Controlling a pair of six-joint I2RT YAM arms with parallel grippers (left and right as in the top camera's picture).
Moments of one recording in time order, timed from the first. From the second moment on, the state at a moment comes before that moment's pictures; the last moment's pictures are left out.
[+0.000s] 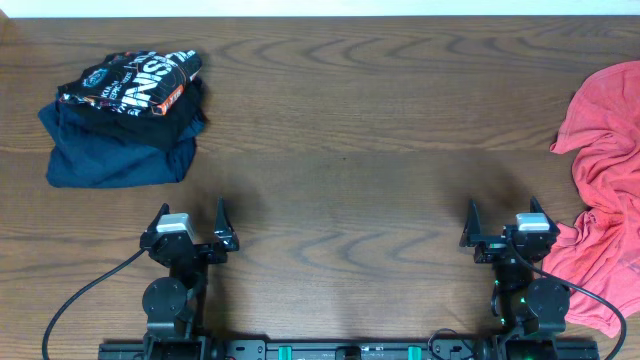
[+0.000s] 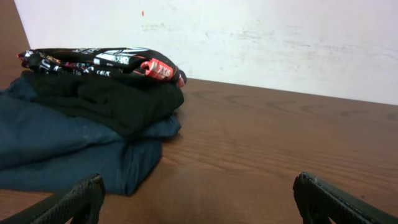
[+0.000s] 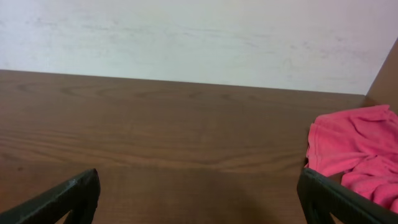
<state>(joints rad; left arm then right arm) -0.03 0.01 0.03 -0.13 -0.06 -0.14 0.00 0.01 0.01 -0.07 0.00 -0.04</state>
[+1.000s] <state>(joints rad) -0.03 0.01 0.03 -0.12 -0.06 -0.14 0.00 0.01 0.01 -0.07 0.00 -0.04</state>
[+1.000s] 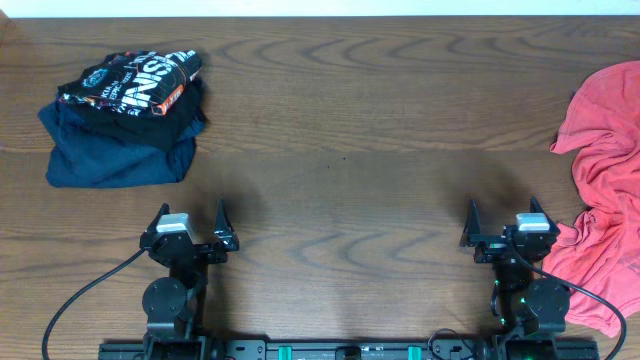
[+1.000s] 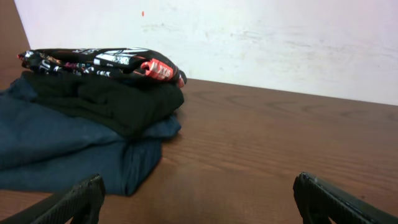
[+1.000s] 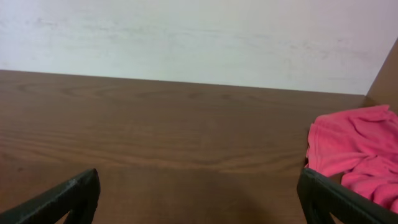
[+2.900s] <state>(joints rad) -0.03 0.94 0.83 -0.78 0.18 -0.20 -0.27 1.41 0.88 -0.89 0.37 0.42</state>
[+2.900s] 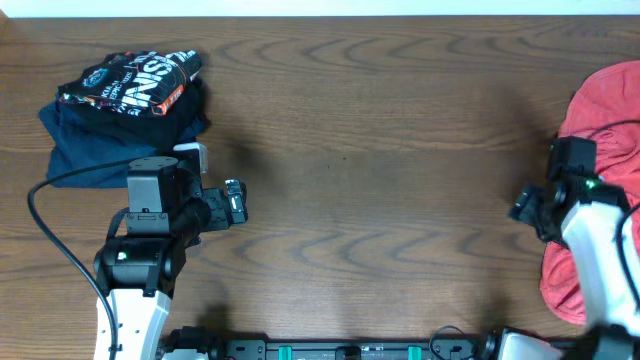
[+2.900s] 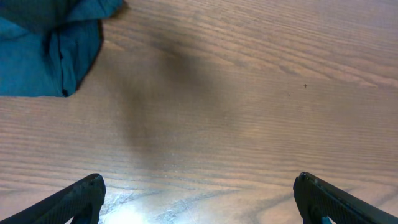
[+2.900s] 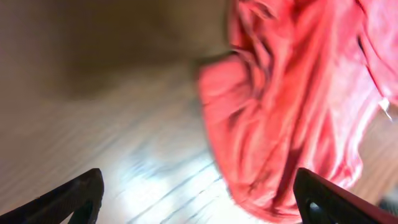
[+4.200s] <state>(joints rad) -0.03 0.94 0.83 -0.78 0.18 -0.20 0.00 1.70 0.89 -0.41 -0.04 0.31</state>
